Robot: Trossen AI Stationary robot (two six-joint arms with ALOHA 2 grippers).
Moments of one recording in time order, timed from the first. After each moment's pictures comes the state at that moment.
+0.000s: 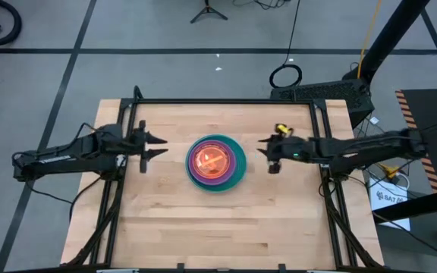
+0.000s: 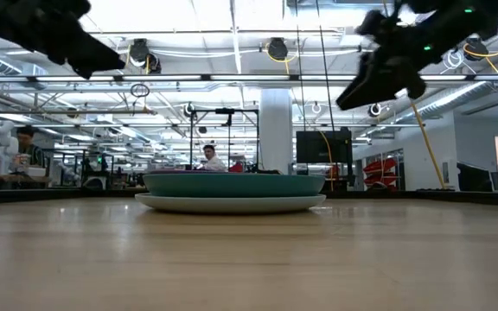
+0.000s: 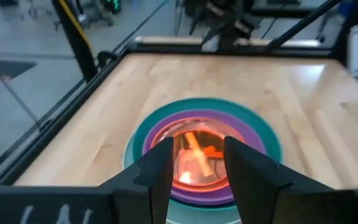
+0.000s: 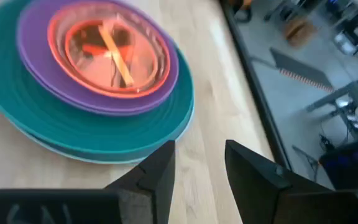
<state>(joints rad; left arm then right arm) 0.23 0.43 0.44 -0.30 0.10 0.07 -0.01 1.02 0.56 -0.13 0.39 -0.32</state>
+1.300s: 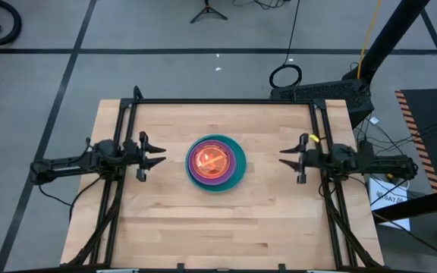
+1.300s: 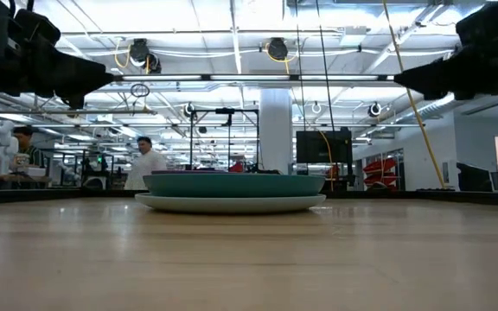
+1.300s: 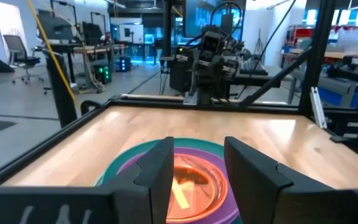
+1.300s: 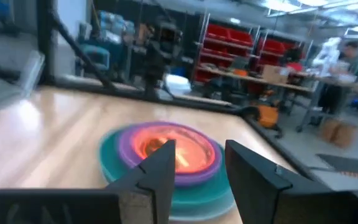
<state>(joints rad) 0.14 0.03 0.01 0.06 0.10 -0.02 -0.01 0.00 0.02 -0.01 0.11 -0.20</state>
